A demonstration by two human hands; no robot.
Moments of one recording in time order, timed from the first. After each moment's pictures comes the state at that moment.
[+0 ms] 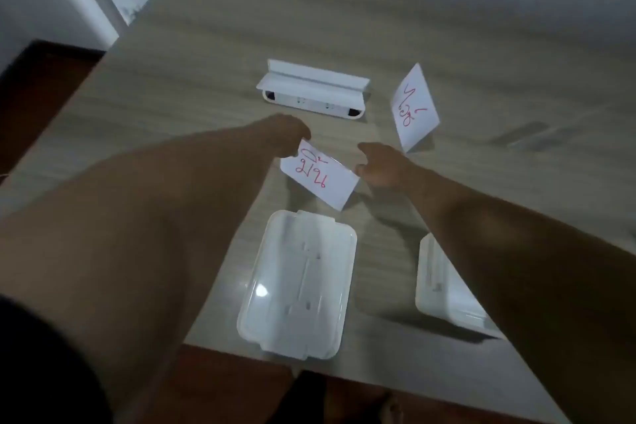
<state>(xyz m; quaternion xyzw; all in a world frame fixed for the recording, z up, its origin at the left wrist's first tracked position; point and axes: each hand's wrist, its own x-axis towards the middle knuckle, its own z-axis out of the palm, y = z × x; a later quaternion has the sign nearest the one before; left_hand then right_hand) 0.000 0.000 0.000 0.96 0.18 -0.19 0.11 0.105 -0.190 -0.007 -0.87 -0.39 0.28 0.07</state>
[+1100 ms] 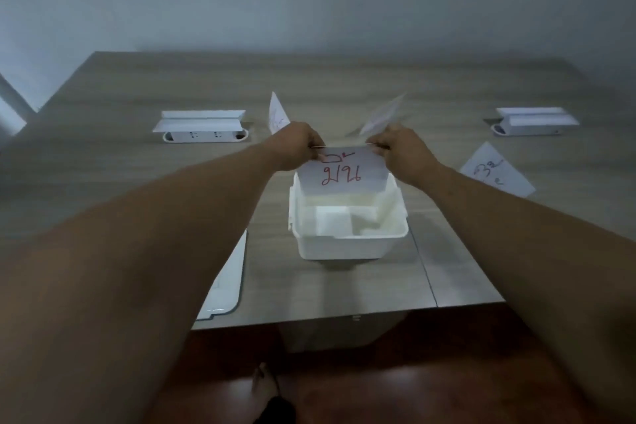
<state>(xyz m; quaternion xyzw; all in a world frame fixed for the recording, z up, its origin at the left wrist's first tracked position) 0.017 -0.319 0.121 0.96 0.07 -0.02 0.28 0.110 -0.531 0.111 -0.92 -0.34 0.02 0.21</state>
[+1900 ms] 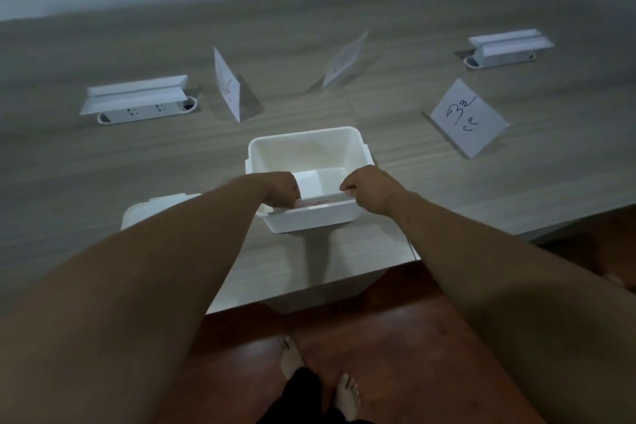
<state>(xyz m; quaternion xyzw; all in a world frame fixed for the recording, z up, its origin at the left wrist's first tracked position) 0.017 -0.380 0.008 0.91 0.07 -0.35 0.19 0.071 -0.588 0.000 -0.92 -0.30 0.20 0.14</state>
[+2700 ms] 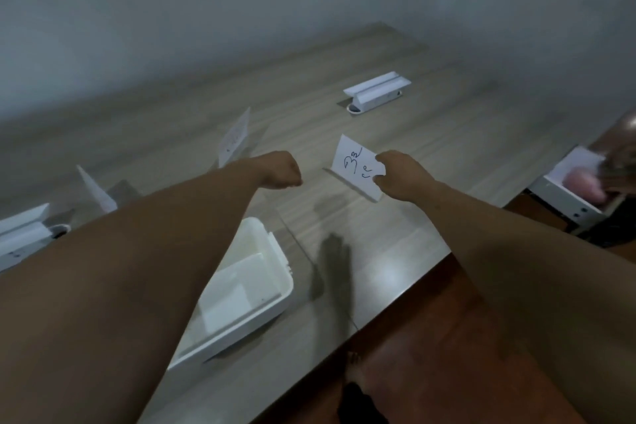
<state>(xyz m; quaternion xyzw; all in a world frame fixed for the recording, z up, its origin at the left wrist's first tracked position) 0.227 -0.514 0.106 0.95 -0.12 -0.23 0.20 0.208 -0.774 0.078 -0.99 -0.02 0.06 0.15</state>
